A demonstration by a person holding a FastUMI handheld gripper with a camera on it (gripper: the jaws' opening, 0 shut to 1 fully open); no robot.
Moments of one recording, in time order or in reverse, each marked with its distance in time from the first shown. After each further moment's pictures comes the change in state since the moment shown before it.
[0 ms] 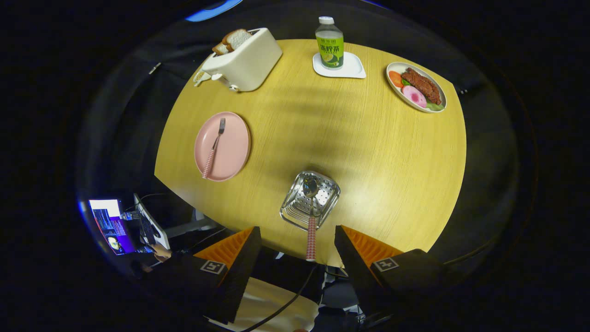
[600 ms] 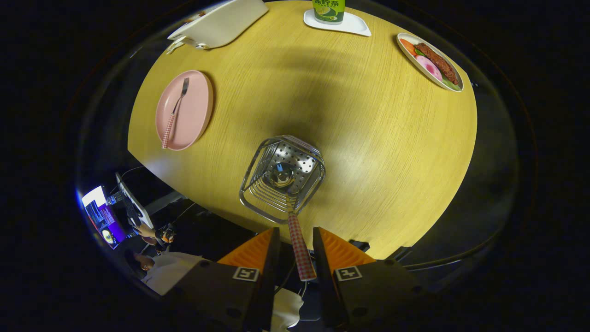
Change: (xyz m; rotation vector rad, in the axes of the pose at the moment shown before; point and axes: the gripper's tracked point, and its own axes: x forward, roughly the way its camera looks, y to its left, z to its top) arm 0.053 -0.051 -0.047 -0.060 0.353 -0.093
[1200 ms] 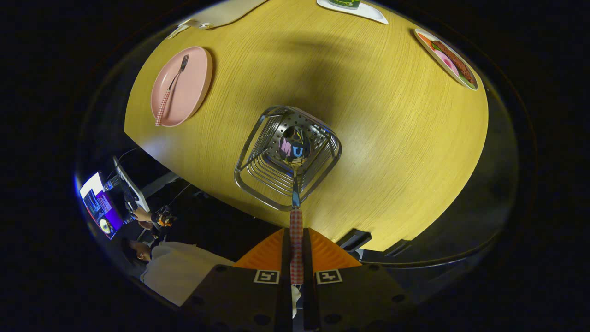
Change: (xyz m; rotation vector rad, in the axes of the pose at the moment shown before) arm 0.022 0.003 -0.020 -0.021 0.187 -0.003
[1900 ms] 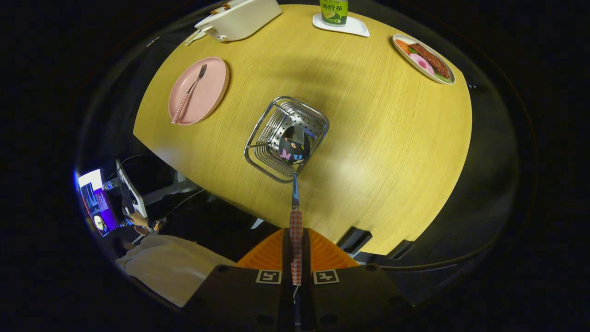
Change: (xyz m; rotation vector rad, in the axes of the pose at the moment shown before) arm -0.010 -0.003 -0.031 -0.007 -0.181 0.000
